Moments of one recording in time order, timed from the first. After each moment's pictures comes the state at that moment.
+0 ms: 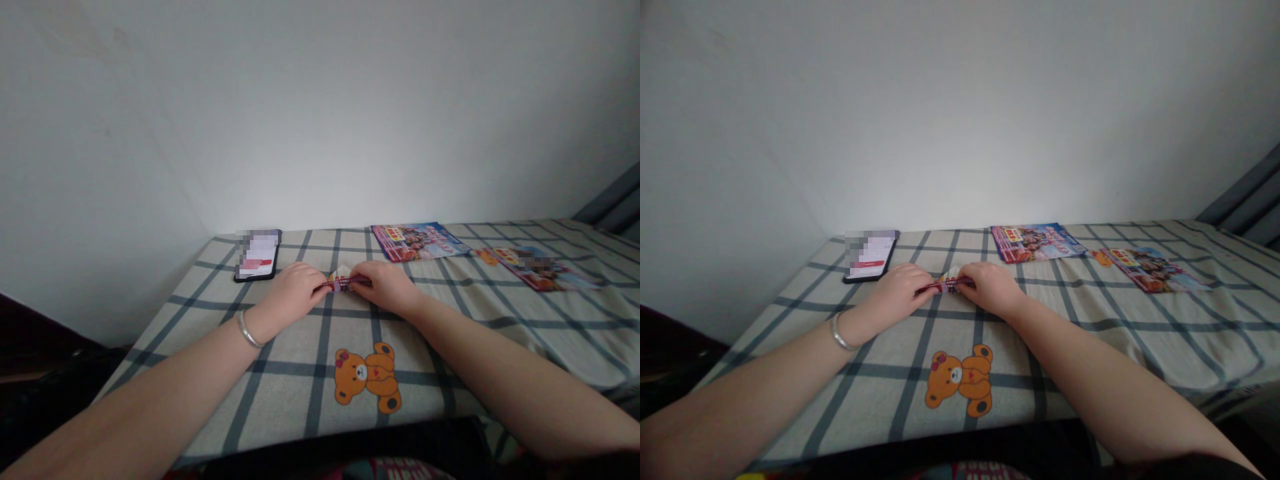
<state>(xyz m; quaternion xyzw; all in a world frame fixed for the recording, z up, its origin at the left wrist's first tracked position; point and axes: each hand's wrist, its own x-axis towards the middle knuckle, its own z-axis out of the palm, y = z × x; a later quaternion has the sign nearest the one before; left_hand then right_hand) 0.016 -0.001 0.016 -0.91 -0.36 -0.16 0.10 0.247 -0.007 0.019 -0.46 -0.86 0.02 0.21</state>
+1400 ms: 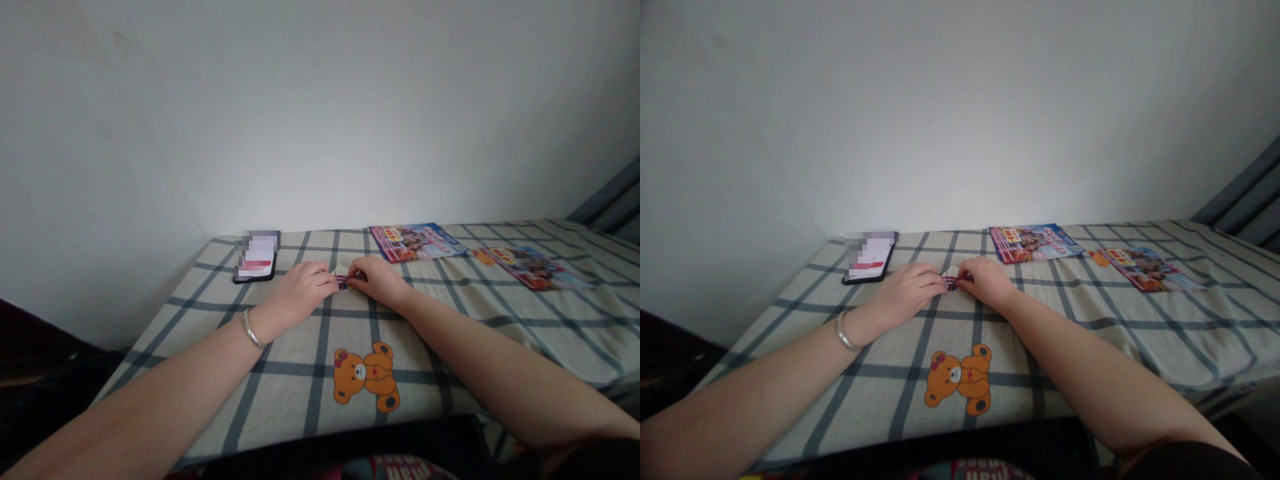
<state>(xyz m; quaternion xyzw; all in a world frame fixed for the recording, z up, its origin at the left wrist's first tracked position) 0.018 0.003 0.009 -0.94 -0.24 -0.19 0.16 0.244 0.017 0.007 -0.46 -0.85 0.06 0.24</state>
